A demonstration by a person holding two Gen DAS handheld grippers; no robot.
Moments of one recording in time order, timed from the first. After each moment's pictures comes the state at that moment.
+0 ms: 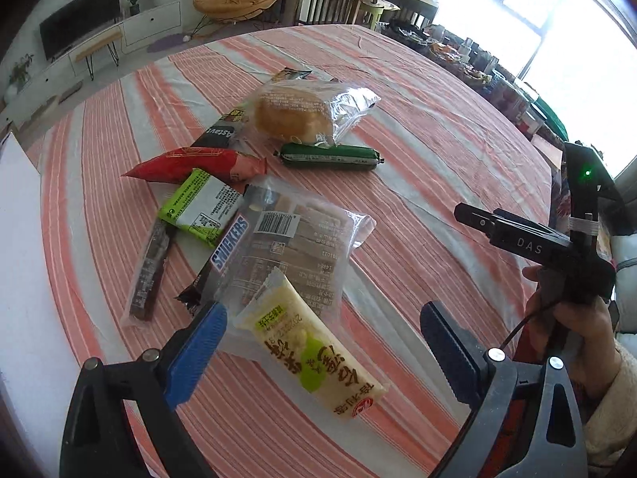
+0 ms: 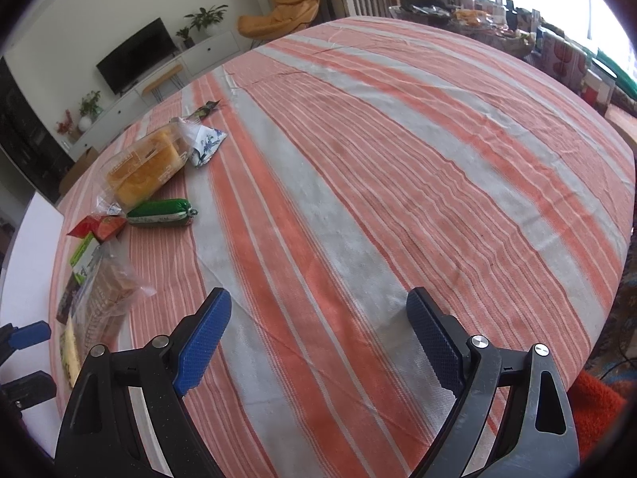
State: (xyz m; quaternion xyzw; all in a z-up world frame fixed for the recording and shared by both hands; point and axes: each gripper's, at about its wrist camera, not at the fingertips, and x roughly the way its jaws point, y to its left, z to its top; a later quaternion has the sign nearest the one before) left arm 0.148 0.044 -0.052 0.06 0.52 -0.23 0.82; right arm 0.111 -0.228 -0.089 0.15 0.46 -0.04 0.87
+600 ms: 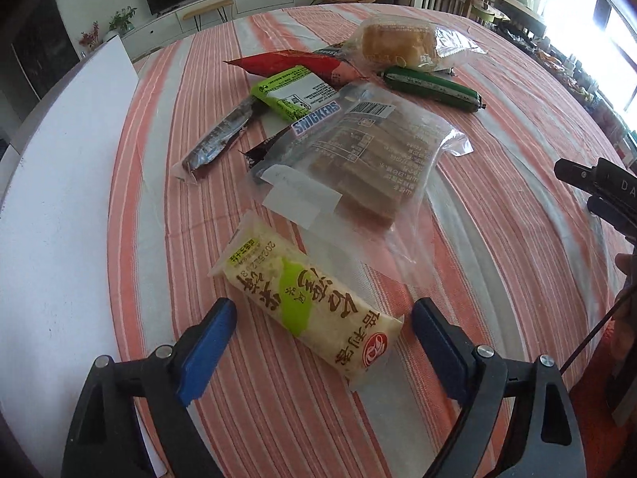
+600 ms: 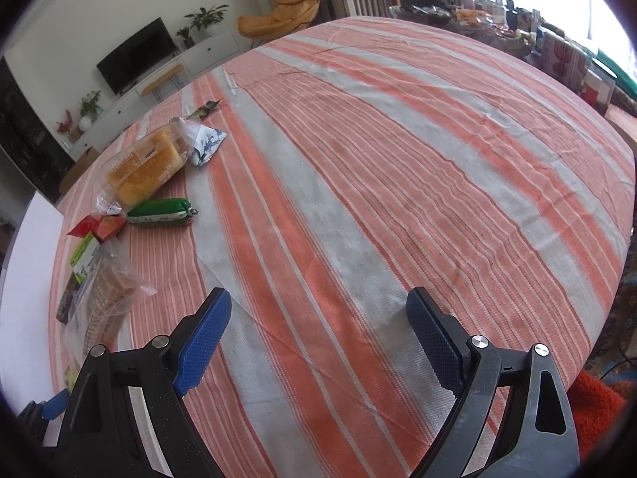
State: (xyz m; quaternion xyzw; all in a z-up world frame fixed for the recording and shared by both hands) left arm 0.093 0.049 -0.111 0.03 0.54 -0.04 0.84; right arm 0.110 -0.231 -0.089 0.16 0.46 -0.04 0.87
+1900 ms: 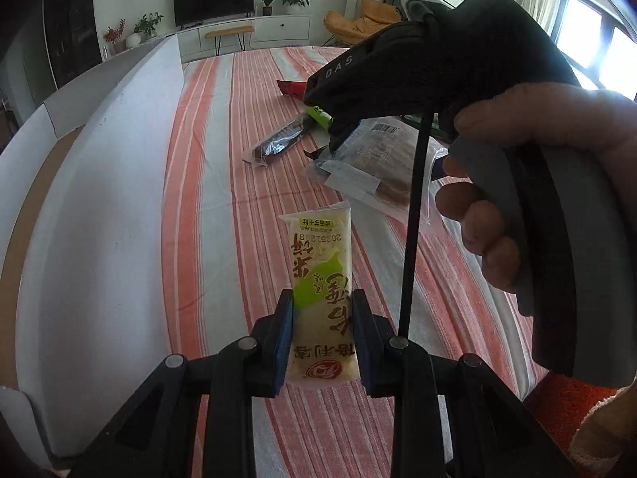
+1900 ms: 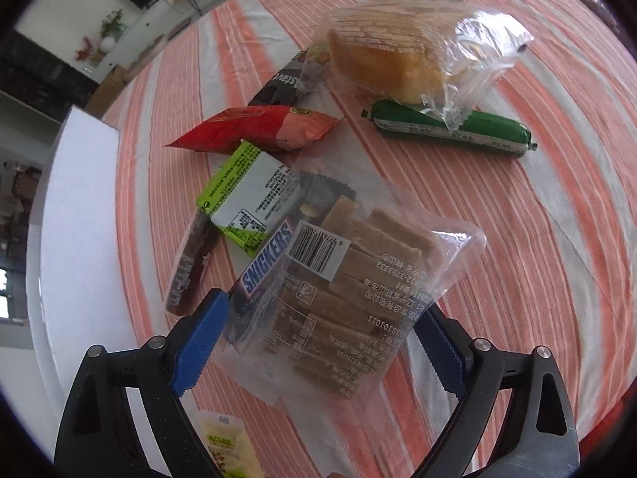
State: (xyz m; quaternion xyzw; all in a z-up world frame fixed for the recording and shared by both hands) left arm 0.041 0.095 -0.096 -0.03 0.47 -0.05 0.88; right arm 0.190 -0.002 -0.091 0.07 0.60 0.07 0.79
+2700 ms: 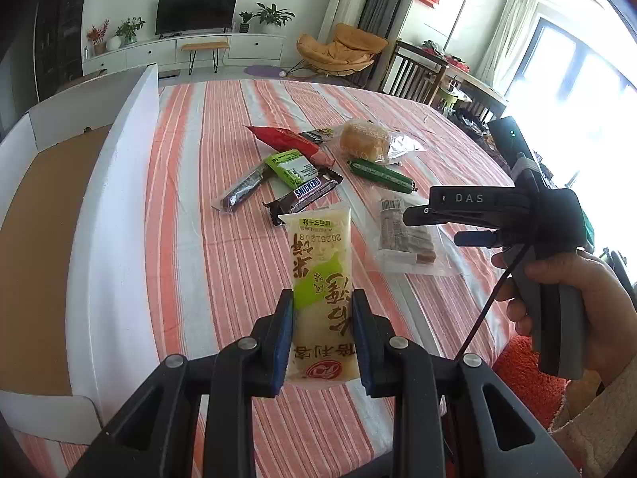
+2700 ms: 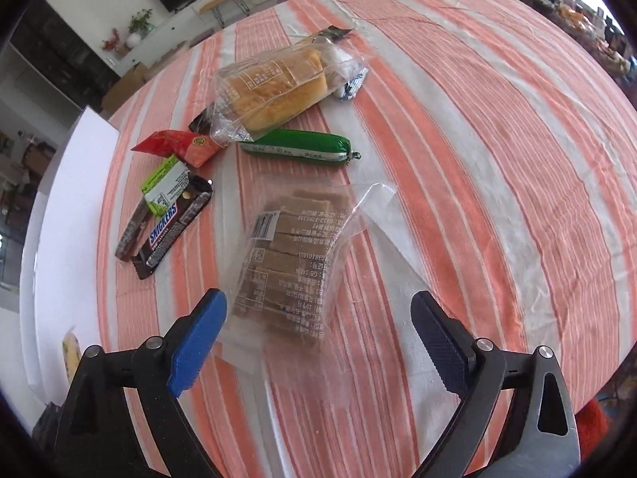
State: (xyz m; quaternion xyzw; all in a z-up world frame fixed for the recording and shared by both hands) left arm 0.034 0.099 -0.041 -0.09 0.43 -0.11 0.89; right arm 0.160 -0.118 -0.072 0.11 0.58 0.07 0.81
